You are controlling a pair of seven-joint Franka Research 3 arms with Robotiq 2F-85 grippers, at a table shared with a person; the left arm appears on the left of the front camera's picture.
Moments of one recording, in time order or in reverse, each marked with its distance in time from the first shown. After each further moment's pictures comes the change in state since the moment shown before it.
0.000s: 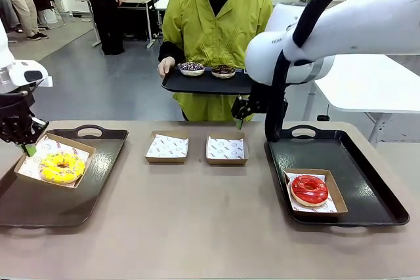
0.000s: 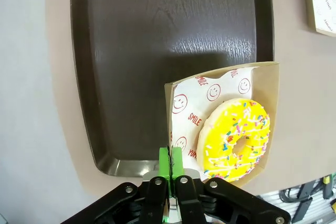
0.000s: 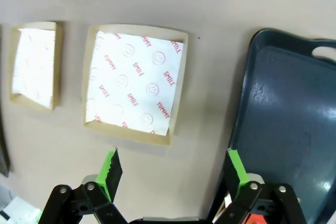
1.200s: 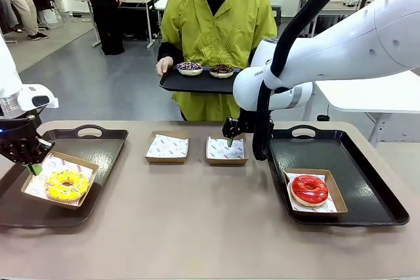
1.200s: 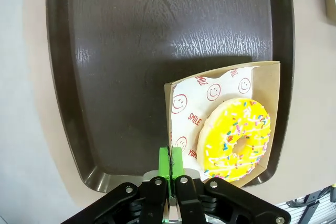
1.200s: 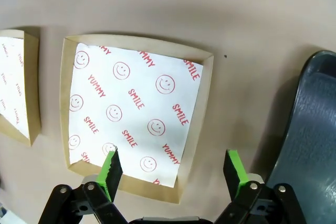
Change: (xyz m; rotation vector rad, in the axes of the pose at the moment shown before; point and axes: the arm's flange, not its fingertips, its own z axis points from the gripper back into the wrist) left arm -0.009 -0.002 -0.053 -0.006 0.023 -0.010; right arm 0.017 0.007 -0.082 0.029 0.021 0.011
